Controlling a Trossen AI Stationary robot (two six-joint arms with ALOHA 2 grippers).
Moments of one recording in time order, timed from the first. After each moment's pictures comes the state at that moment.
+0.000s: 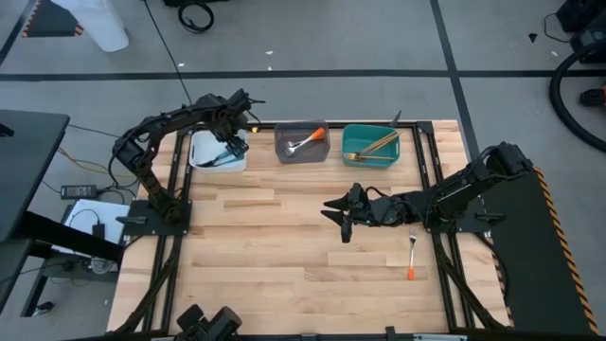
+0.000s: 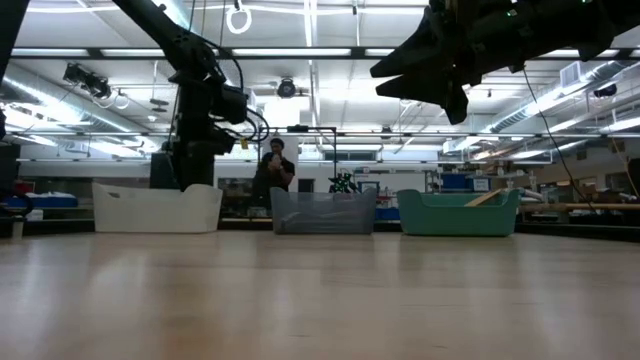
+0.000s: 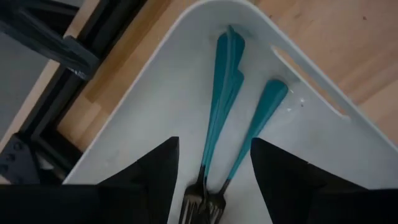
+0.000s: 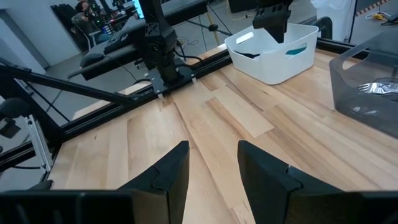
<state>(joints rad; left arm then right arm) 0.86 1.71 1.22 -0.98 -0.18 0.11 0.27 1.39 0.57 0.57 0.49 0.47</state>
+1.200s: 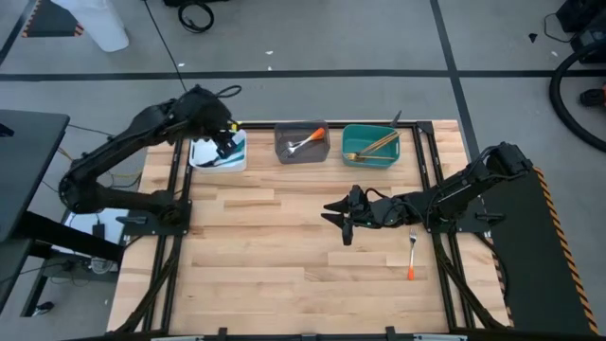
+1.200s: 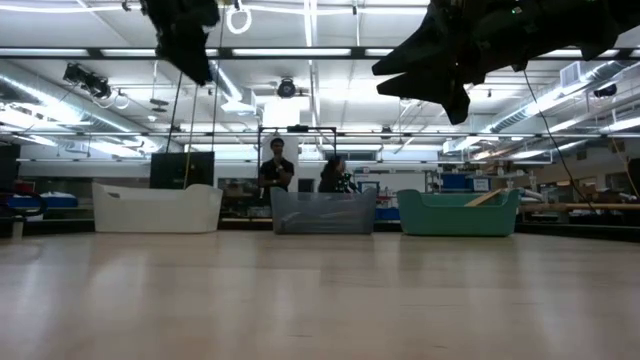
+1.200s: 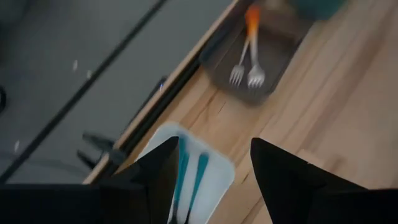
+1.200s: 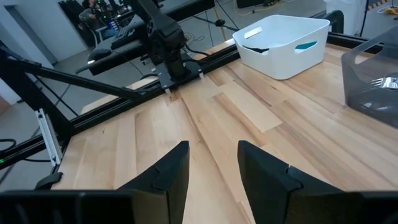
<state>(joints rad) 0.61 1.15 1.30 -0.99 -0.18 0.06 0.29 1.39 0.57 0.57 0.47 0.48</state>
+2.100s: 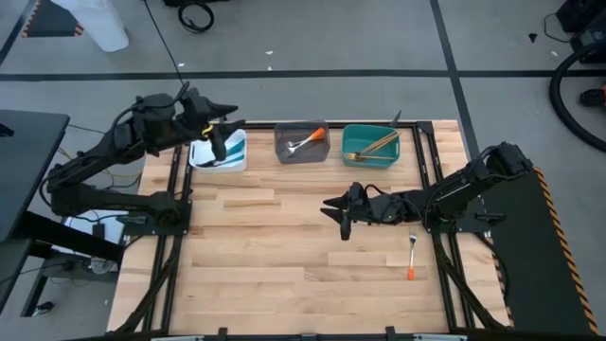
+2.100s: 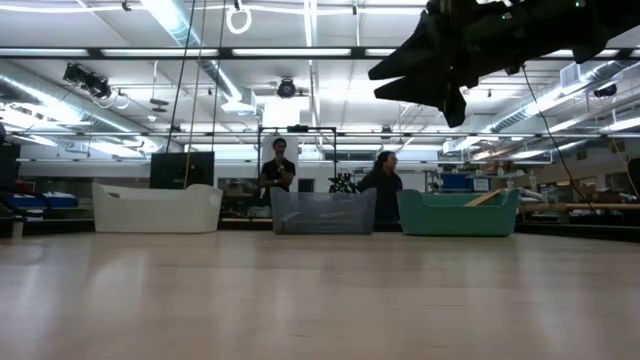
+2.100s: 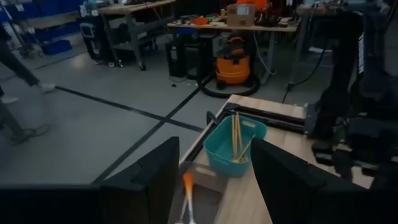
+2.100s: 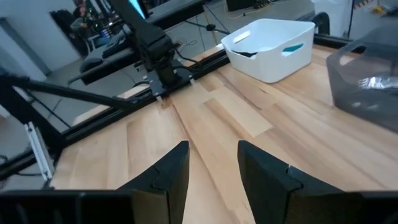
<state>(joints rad) 0.35 0.96 1.30 -0.52 -0.18 0.03 0.25 1.39 0.57 0.58 0.48 0.51</state>
